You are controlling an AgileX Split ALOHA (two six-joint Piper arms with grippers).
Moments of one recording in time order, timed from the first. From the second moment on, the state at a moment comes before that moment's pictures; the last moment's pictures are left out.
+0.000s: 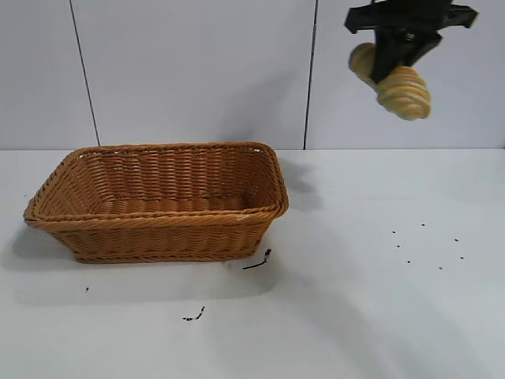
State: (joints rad) left arm -0.04 -0.01 -0.50 0.00 1.07 0.07; right arm 0.42 2.30 -2.32 0.06 1.20 -0.29
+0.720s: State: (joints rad) left arm -0.04 -0.01 -0.50 0.00 1.07 0.07; right arm 0.66 2.53 -2.33 0.12 0.95 -1.06
